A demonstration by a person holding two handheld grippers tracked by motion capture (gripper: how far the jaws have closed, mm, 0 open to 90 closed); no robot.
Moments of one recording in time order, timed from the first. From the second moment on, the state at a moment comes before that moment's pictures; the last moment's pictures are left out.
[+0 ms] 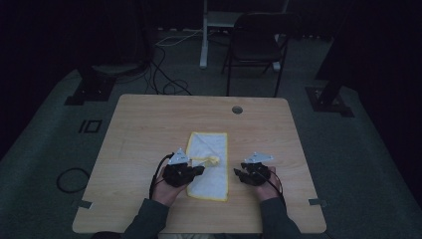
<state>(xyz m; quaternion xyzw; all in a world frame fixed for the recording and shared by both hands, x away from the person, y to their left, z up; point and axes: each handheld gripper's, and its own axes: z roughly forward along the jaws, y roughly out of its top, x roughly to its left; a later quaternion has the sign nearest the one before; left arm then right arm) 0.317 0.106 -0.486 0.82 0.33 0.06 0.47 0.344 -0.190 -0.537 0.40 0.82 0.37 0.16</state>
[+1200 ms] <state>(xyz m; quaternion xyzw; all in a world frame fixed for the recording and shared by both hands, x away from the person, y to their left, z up) 0.300 0.096 -0.521 0.84 0.32 0.03 0.43 0.344 -0.173 -0.528 0.38 0.83 0.38 0.17</state>
